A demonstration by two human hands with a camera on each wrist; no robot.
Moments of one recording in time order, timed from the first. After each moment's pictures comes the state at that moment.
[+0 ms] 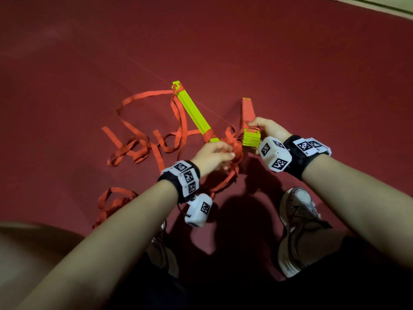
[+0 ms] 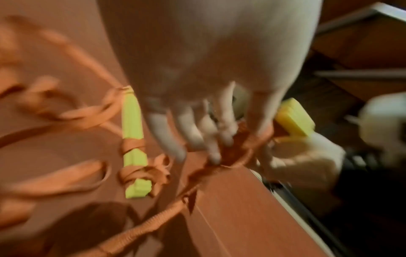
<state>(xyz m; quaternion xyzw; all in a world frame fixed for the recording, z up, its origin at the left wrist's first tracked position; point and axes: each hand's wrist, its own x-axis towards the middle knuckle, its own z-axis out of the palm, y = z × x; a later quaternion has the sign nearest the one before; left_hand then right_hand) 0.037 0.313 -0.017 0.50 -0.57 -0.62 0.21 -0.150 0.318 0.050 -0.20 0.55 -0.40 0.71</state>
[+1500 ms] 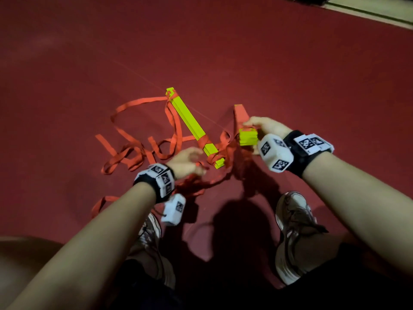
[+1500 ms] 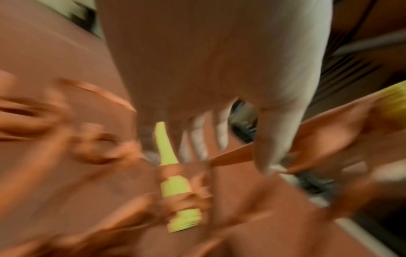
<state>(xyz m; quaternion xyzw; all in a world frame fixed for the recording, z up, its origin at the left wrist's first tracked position) 0.084 0.283 -0.026 0.57 -0.64 -0.51 0.07 -0.166 0.303 0.064 -0.26 0.57 -0.33 0.70</state>
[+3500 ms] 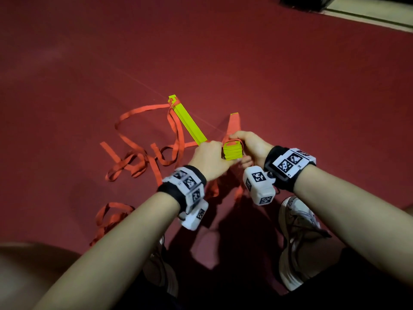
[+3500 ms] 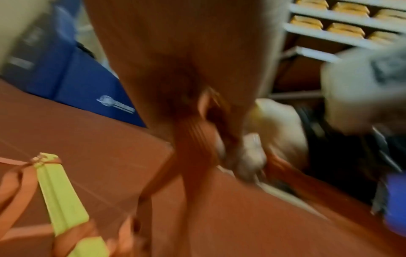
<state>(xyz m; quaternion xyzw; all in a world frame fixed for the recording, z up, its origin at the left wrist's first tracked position) 0.017 0.310 0.044 0.54 -0.81 -0.23 0.07 -0.133 0.306 0.040 -0.26 0.58 -0.28 0.72</state>
